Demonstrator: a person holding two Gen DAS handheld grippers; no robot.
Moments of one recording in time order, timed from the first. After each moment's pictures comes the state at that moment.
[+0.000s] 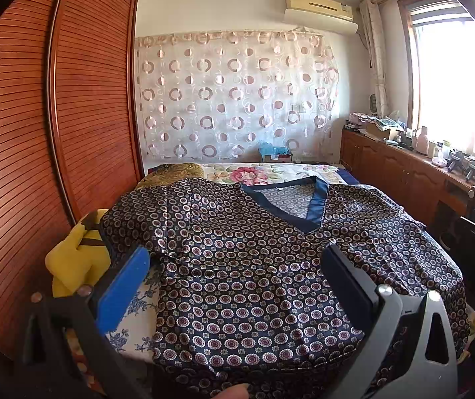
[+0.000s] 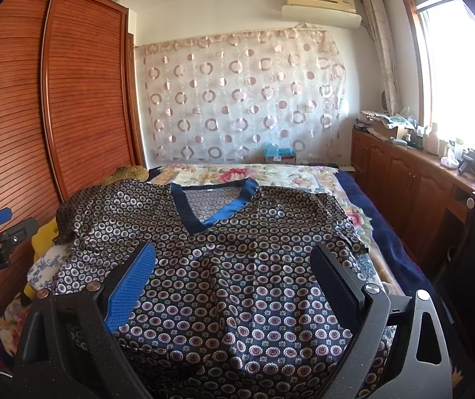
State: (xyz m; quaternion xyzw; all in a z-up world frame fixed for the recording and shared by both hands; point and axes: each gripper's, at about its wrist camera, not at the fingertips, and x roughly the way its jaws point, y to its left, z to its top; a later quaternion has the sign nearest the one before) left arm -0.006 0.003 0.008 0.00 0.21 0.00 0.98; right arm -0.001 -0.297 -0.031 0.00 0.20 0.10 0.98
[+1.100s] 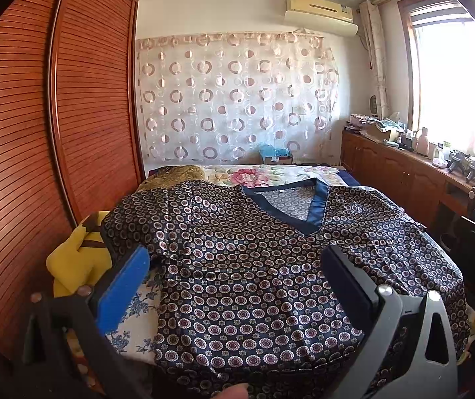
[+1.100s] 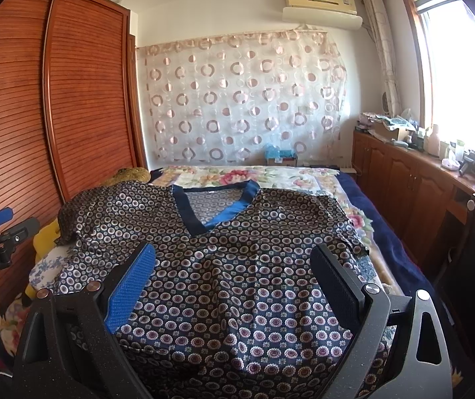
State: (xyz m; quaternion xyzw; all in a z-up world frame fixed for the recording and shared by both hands) left arm -0.006 0.005 0.012 0.00 0.20 0.00 0.98; right arm 0.001 -0.294 -0.025 0.00 0.20 0.10 0.98
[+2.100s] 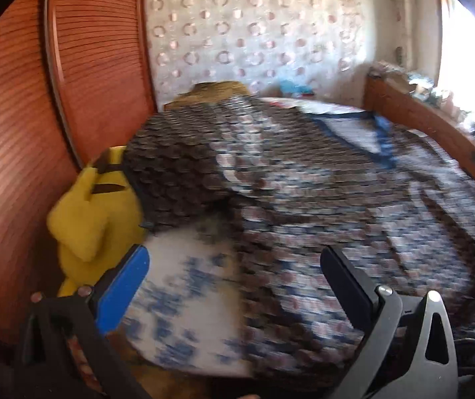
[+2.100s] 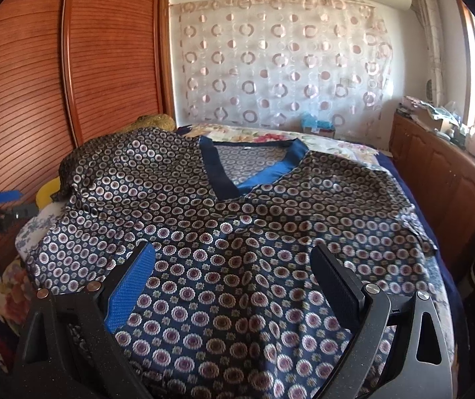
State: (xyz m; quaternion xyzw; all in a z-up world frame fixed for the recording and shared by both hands) left arm 0.077 0.116 -0.075 0.00 0.35 0.04 0.94; right arm 0.085 -0.246 -0.092 -0.05 0.27 0.18 0.95
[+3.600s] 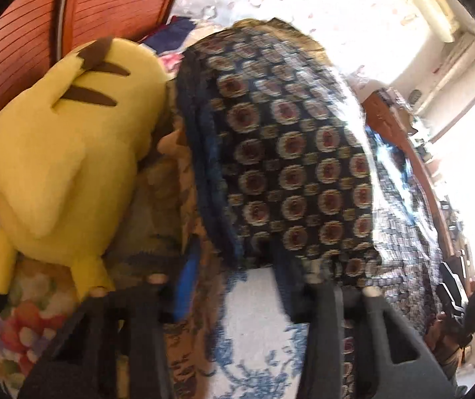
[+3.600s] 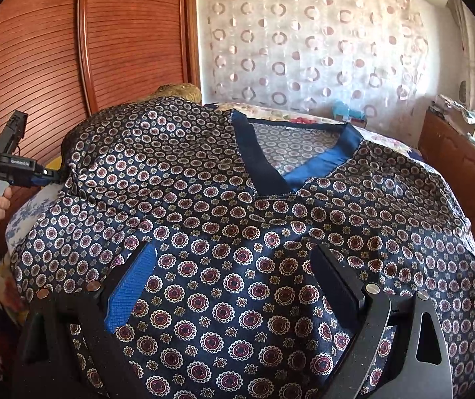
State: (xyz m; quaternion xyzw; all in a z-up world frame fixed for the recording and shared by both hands) left arm 0.164 0.265 -0.138 -0.24 0.45 -0.05 0.86; right arm 0.142 -0.198 -0.123 -0.07 0.30 0.23 0.92
